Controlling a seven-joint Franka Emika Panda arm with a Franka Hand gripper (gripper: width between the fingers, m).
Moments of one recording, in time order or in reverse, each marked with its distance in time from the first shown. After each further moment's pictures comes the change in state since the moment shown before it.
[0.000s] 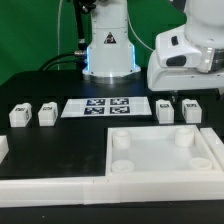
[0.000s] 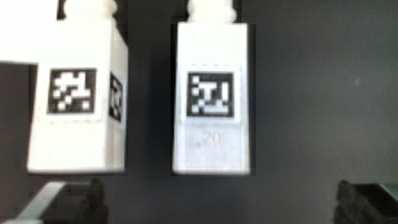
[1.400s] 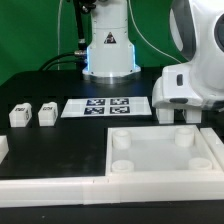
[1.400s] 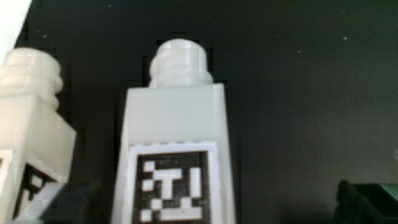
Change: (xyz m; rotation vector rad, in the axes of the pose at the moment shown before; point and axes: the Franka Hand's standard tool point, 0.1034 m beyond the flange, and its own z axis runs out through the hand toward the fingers) arm 0.002 -0.012 0.053 0.000 -0.204 0.080
